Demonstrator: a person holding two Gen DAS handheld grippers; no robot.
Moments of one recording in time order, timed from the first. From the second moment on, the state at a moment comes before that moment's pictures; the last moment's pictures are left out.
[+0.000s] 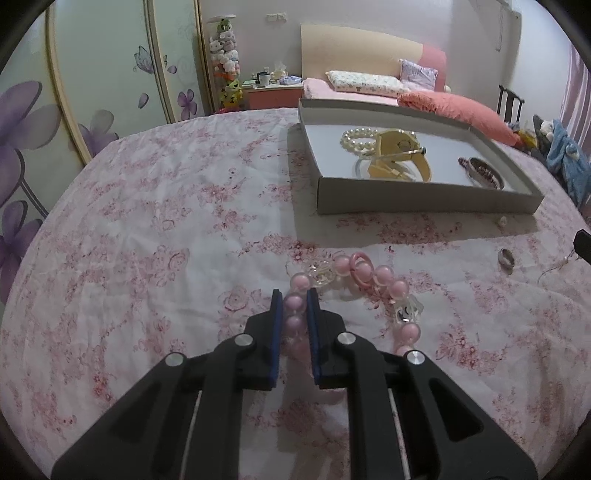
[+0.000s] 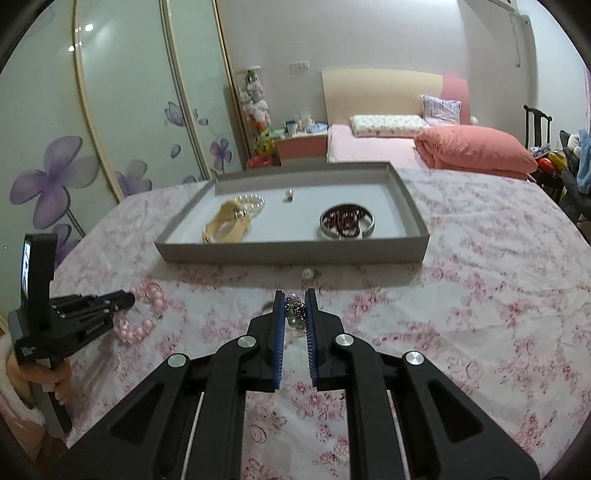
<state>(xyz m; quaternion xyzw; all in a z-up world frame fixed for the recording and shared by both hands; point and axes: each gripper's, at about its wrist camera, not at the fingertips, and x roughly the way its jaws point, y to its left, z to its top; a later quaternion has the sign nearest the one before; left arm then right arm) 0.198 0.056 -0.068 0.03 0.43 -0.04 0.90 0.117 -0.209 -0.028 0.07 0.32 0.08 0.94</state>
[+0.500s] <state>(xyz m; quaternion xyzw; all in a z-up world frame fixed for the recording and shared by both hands) 0.151 0.037 -0.015 0.00 0.30 -0.08 0.95 0.097 -0.214 -0.003 0.08 0.21 0.08 0.97</state>
